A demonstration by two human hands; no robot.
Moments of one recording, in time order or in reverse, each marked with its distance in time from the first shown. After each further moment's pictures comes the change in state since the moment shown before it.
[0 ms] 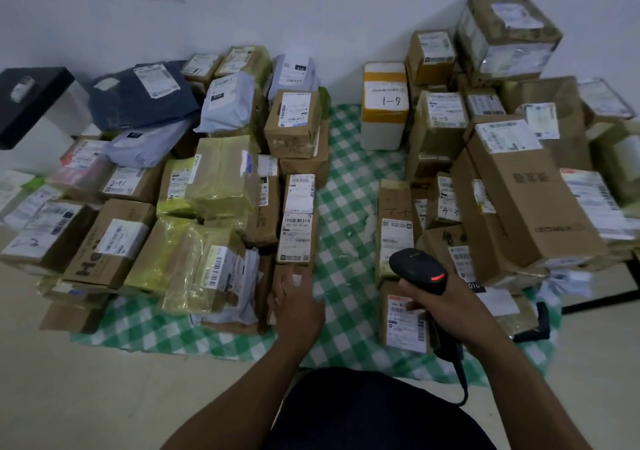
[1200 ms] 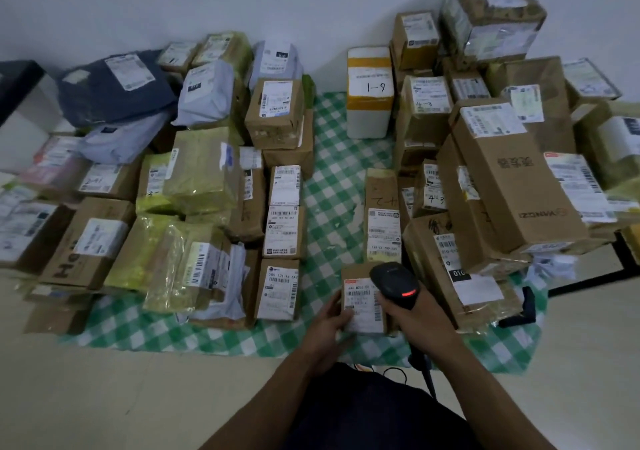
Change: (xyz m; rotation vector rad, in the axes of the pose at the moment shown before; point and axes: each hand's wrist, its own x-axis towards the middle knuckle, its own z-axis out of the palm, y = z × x) left_hand -0.043 0.046 0.036 -1.368 -0.630 -0.467; right_hand 0.005 0.056 0.027 0.003 0.058 0.082
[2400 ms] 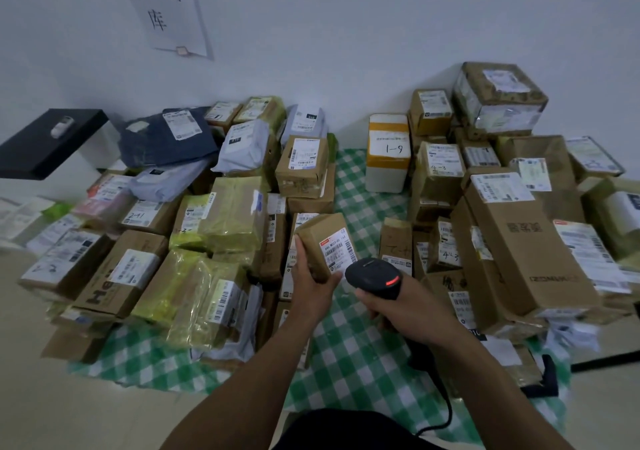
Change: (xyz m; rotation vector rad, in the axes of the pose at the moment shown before) left_hand 0.009 0.149 -0.004 0.504 0.361 0.724; right_hand -0.002 -0.137 0.003 -0.140 -0.269 -0.280
